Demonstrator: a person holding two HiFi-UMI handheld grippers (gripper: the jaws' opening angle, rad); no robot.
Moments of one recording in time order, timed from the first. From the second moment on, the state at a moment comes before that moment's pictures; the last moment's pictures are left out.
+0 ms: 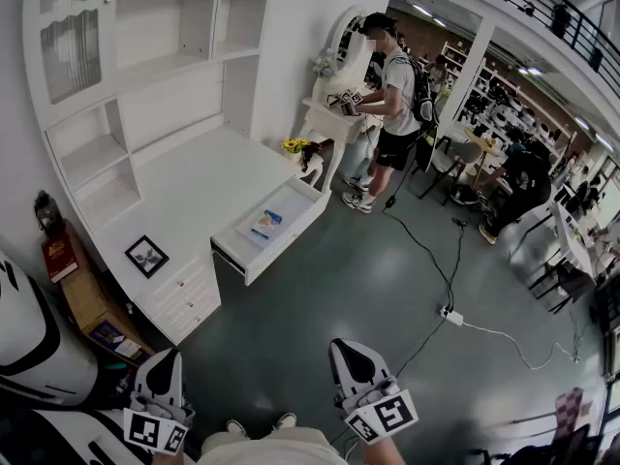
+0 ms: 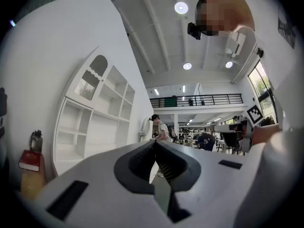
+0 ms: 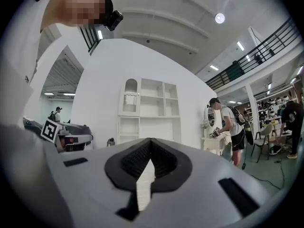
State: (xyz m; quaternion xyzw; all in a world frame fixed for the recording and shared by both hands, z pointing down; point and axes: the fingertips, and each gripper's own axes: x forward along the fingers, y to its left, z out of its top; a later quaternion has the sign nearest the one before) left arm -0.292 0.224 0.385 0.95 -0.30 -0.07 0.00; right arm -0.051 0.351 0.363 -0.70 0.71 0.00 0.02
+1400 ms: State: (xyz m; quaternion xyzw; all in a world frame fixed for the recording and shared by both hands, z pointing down) left arm -0.189 0.252 0.384 0.96 -0.26 -0.06 -0.01; right arm -0.026 0.381 0.377 -0.58 0.82 0.01 -0.01
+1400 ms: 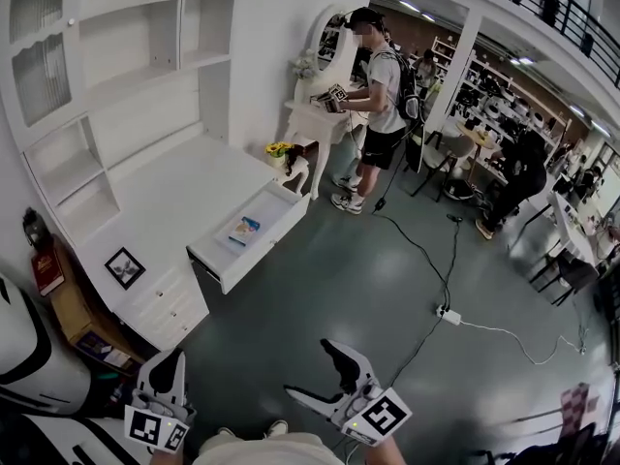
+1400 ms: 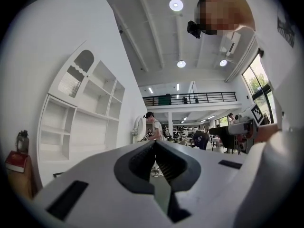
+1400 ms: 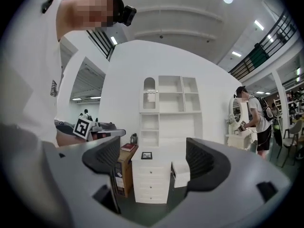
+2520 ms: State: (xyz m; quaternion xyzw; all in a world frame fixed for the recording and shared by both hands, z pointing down) left arm -0.100 0.155 0.446 0.96 -0.26 -0.01 0.04; right arm 0.062 0.275 0.445 -0.58 0.81 -0.09 -0.03
